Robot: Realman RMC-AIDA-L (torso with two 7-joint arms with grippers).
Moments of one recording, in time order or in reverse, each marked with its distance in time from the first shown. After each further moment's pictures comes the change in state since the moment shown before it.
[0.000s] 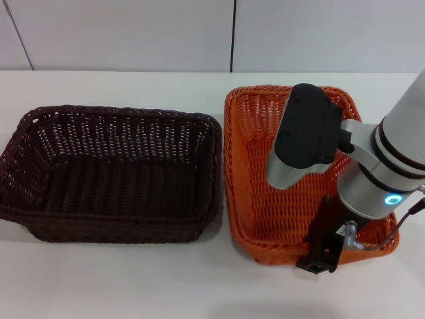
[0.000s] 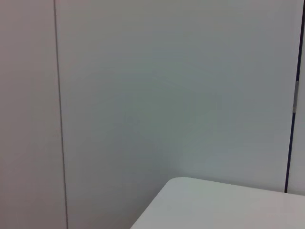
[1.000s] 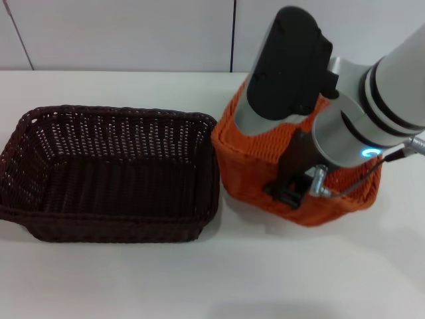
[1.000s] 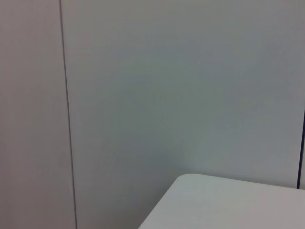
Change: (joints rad) left arm -0.041 0.001 -0.036 0.064 0.009 0.010 0.000; right arm 0.023 0.001 -0.029 -0.272 -0.100 0.051 0.138
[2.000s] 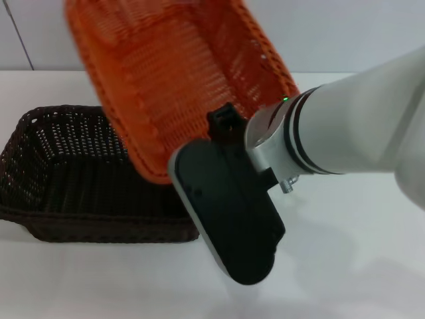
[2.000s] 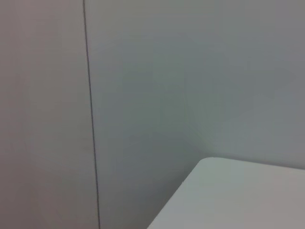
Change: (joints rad) left arm 0.000 -0.003 -0.030 0.043 -0.007 0.002 0.000; right arm -0.003 -0.001 -0.381 -0.133 -0.276 0.234 -0.558
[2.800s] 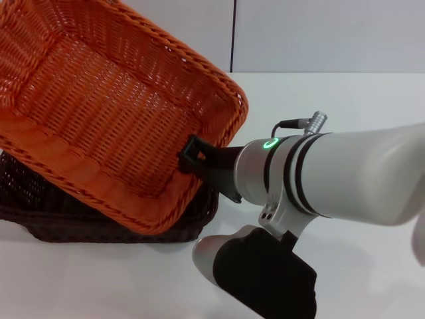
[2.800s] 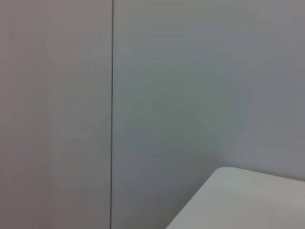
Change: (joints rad) left arm 0.019 -0.006 0.009 0.043 -0.004 0.090 -0.078; right arm -0.181 -0.018 -0.103 0.019 0.002 0.324 -0.497
